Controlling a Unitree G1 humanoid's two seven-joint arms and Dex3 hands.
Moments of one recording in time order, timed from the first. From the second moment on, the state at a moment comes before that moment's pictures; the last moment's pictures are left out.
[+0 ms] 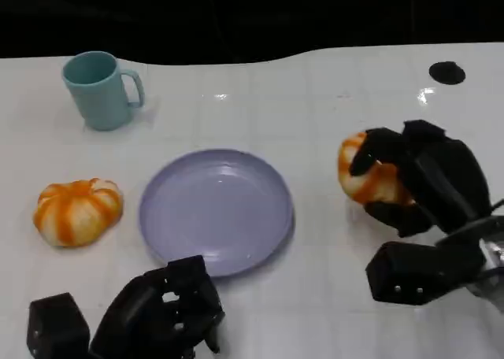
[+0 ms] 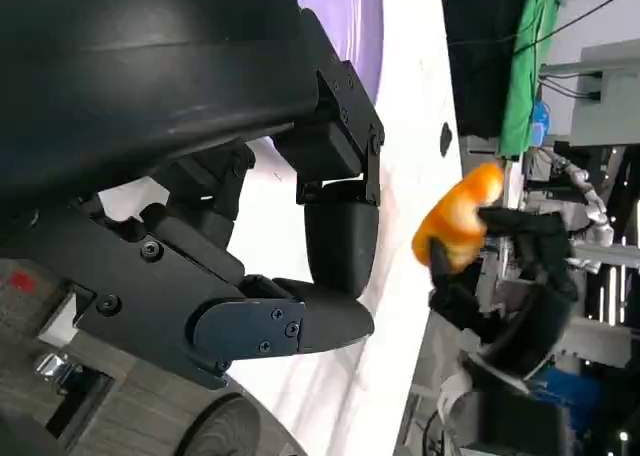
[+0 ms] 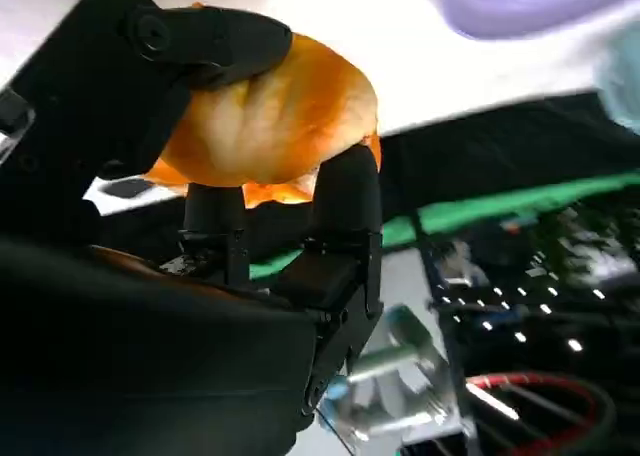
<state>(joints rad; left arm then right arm) -0.01 0.02 -0.01 0.49 -0.26 -0.38 -0.68 -0.52 -0.31 0.40 0.67 -0.71 -0.47 -0.55</state>
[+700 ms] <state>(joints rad) -0.01 0.02 -0.01 0.49 -0.25 -0.39 -0.68 -0.63 -0.08 0.47 0.77 -0.72 -0.50 -0.50</state>
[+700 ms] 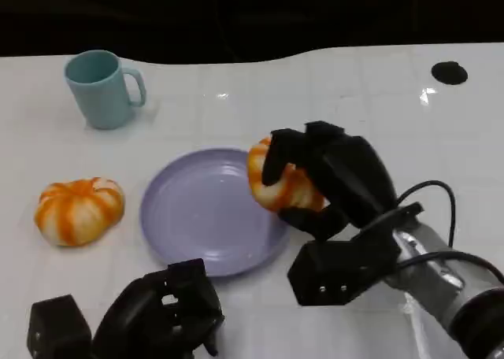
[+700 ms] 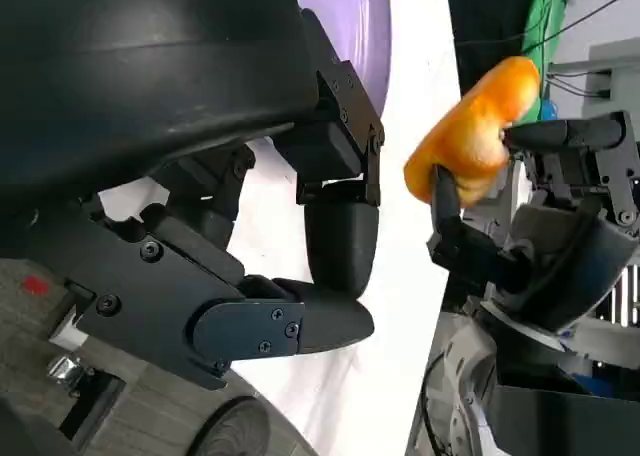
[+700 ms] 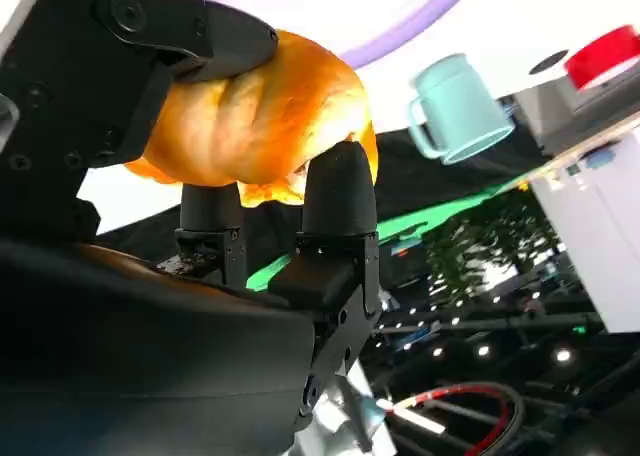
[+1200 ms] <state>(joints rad) -0.01 0.02 -0.01 0.49 -0.26 -0.39 -0.68 -0.71 0.06 0.52 0.94 -0.73 -0.49 -0.53</state>
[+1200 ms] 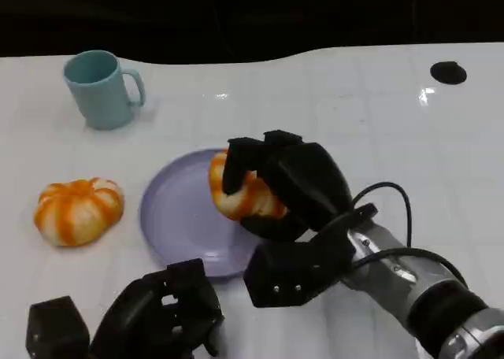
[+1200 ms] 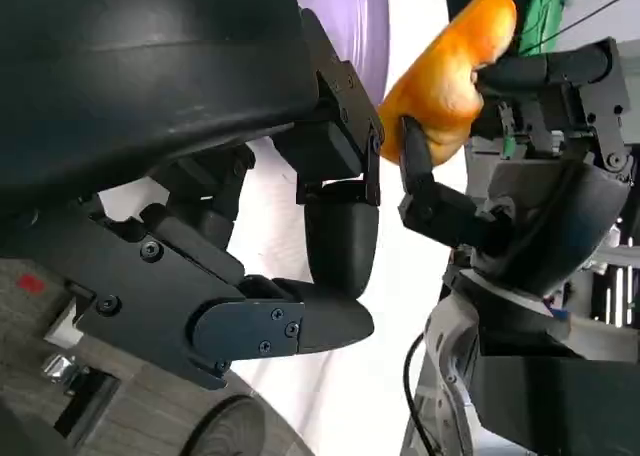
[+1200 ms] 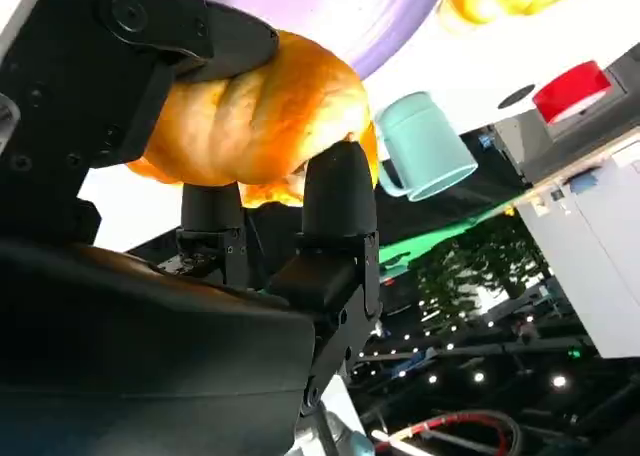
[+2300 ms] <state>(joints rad) 0.01 0.02 -0.01 0.49 -0.24 -0.39 -0.67 -0.60 -0.10 0.52 0.70 -0.68 -0.48 -0.16</state>
